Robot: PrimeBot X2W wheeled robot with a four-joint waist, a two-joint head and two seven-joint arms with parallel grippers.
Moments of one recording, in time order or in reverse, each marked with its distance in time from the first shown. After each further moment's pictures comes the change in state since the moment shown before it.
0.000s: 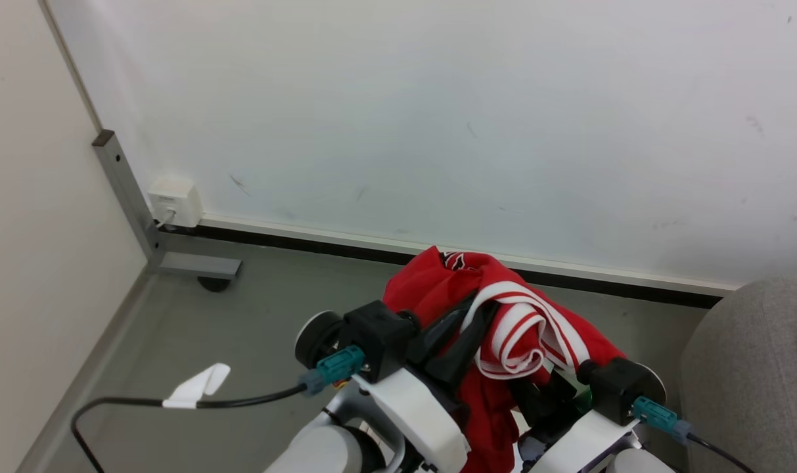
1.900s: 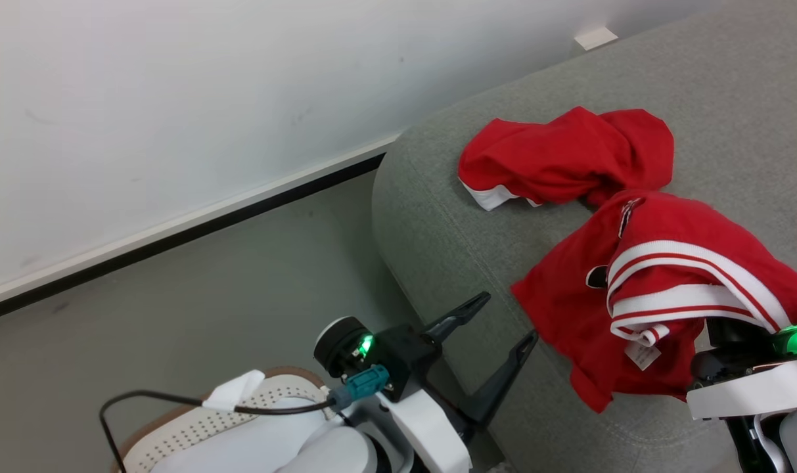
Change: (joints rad) left arm -0.059 0.027 -0.099 0.165 0.021 -0.069 -0.132; right arm 0.099 -0.132 -0.479 -0.233 -0.079 0.000 -0.001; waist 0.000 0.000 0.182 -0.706
